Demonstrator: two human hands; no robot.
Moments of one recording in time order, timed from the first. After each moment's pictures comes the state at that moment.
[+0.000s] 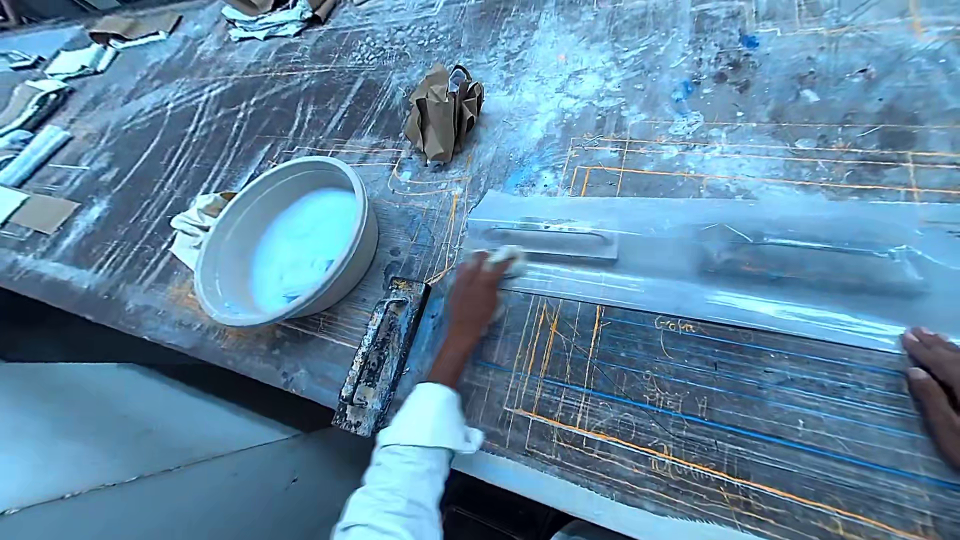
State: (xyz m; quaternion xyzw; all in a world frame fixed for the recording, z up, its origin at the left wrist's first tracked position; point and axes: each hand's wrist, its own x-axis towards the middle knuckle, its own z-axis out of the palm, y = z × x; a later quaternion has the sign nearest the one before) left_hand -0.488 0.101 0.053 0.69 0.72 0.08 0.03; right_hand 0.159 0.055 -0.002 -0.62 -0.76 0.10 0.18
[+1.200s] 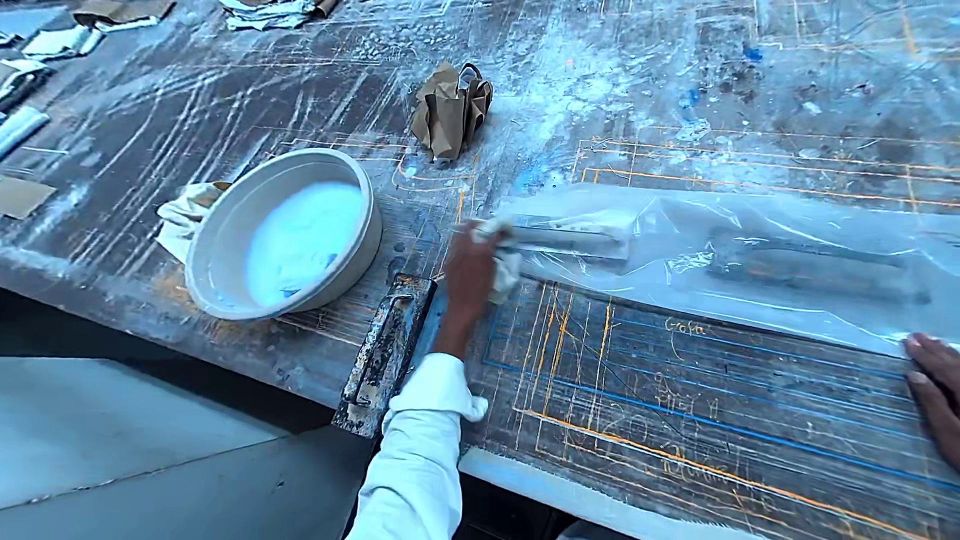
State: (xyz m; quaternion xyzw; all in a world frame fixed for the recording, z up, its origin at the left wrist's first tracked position) left_hand -0.493 0.123 0.080 0.65 0.74 0.18 -0.06; right_hand 0.157 0.053 0.002 -0.61 -0.77 0.10 0.17
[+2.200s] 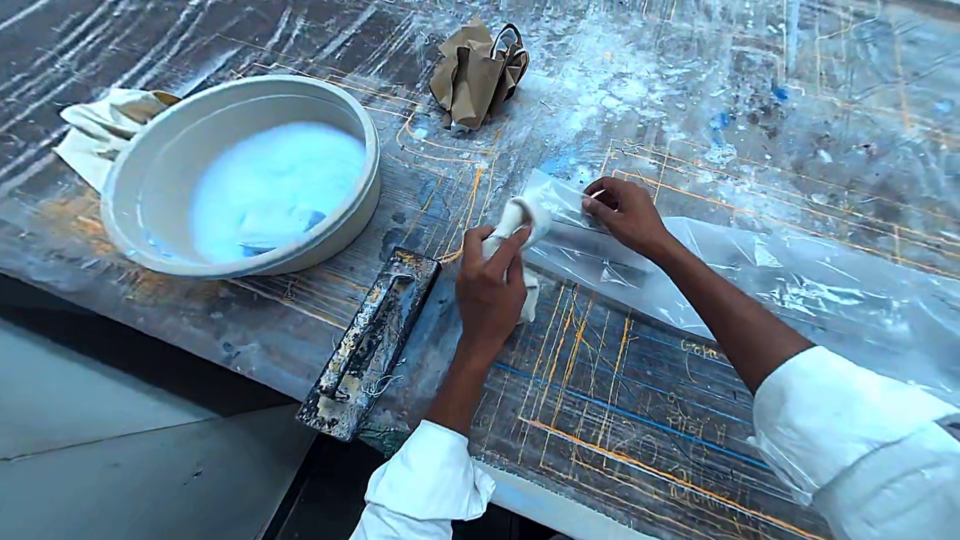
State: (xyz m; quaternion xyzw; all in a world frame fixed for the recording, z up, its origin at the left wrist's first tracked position) left_hand -0.476 0.081 0.092 0.56 0.70 0.45 -0.01; right_hand -0.297 0.269 0.092 -0.41 -0.82 0.35 0.20
